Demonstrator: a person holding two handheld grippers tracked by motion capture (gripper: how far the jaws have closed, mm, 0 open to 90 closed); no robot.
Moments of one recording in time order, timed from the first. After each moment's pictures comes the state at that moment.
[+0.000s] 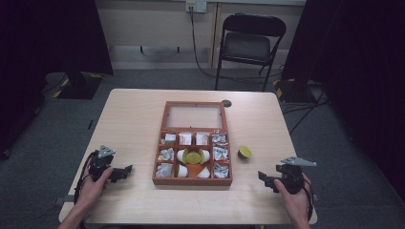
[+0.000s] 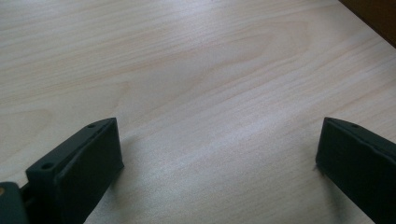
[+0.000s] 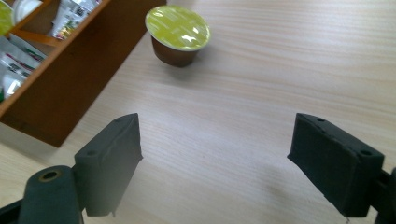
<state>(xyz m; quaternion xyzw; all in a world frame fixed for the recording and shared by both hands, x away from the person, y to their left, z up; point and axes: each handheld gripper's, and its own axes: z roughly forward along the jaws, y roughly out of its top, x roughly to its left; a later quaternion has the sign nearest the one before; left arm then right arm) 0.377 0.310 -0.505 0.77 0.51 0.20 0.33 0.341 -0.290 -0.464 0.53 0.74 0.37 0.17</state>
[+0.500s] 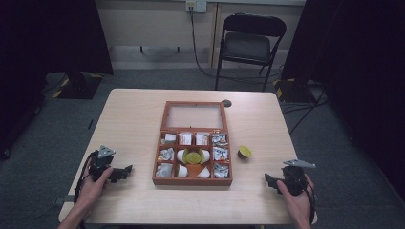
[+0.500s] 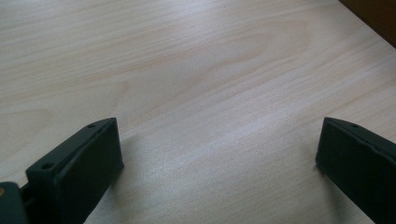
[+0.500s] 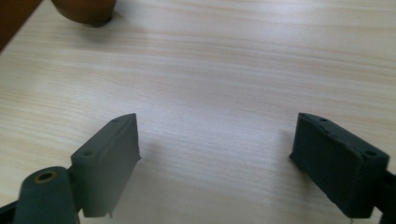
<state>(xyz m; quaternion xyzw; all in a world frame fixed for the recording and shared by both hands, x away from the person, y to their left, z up) 0.377 0.310 -0.505 0.77 0.51 0.20 0.33 0.348 -0.306 -0.489 0.58 0.73 0.30 0.20</state>
